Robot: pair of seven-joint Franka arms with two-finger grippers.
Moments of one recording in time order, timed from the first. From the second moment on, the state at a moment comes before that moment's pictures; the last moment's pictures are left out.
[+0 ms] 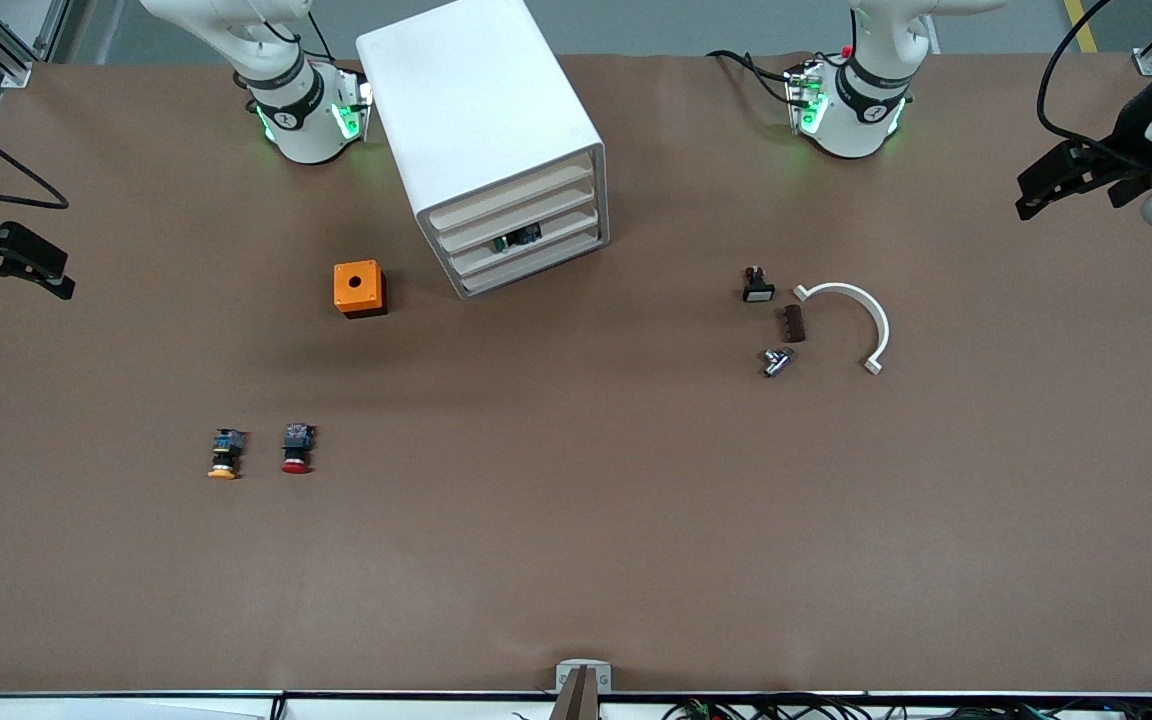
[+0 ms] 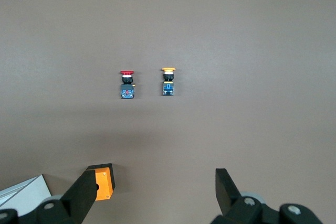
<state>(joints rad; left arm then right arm) -0.03 -0.12 -0.07 -1.62 0.02 1.46 -0.20 -0.01 -0.01 -0.05 -1.61 -0.02 1.65 -0.08</state>
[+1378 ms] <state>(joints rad) -0.18 0.29 -0.09 -1.49 0.02 1.39 -0.69 -0.03 -0.01 -0.02 -1.60 -0.02 1.65 -0.08</state>
